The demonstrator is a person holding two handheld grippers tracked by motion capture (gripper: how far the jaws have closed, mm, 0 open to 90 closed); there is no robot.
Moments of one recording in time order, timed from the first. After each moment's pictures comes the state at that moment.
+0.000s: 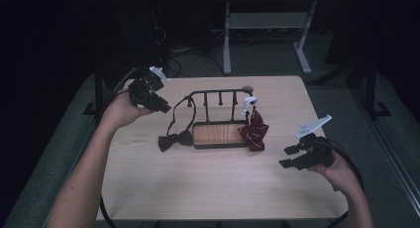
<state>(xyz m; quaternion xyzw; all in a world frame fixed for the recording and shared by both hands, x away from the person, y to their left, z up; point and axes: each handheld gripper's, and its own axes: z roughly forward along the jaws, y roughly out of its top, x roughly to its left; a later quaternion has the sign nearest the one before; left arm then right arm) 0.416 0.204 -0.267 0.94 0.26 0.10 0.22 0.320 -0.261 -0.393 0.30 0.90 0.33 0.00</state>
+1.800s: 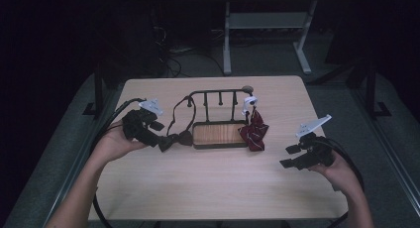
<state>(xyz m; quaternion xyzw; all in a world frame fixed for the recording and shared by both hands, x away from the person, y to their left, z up) 0.356 0.222 -0.315 0.94 0.23 0.07 0.26 0.322 -0.262 -0.395 0.31 0.89 0.32 0.00</state>
